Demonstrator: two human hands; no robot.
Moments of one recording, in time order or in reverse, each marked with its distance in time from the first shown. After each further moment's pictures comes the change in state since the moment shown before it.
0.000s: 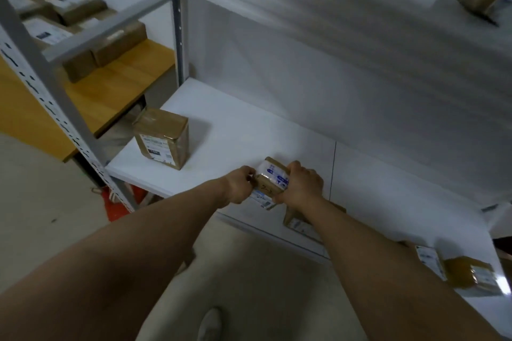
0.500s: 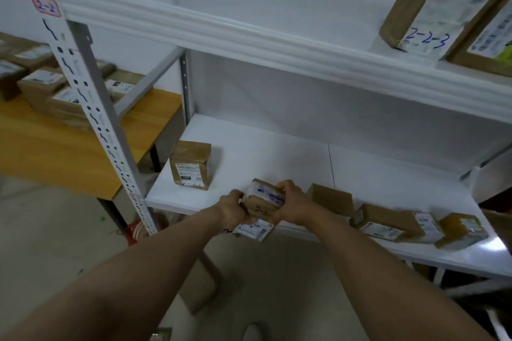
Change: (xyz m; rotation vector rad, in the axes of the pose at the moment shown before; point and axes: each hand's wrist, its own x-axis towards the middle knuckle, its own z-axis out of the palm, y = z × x) left_hand -0.123 -0.058 -0.065 0.085 -0.043 0.056; right_hand -0.128 -0.090 -0.018 0.555 -0.216 0.033
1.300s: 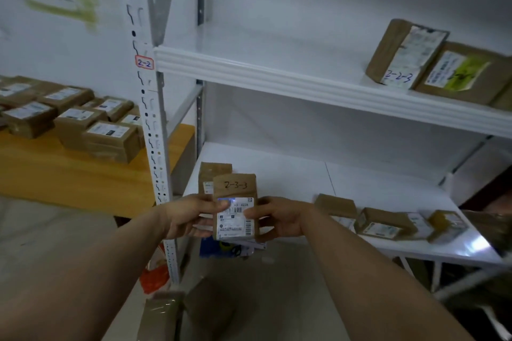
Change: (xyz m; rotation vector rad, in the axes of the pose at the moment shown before) left_hand -0.139 -0.054 -0.155 -0.317 -0.270 0.078; right_hand -0.082 -0.127 0.064 0.641 -0.412 0.047
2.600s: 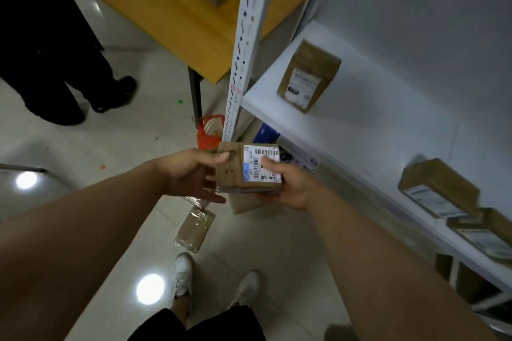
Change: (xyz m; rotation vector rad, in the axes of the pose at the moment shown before) left_hand 0.005 -0.213 -0.034 -0.625 0.048 -0.141; right_hand 0.157 0.125 0.067 0.183 -0.204 0.302
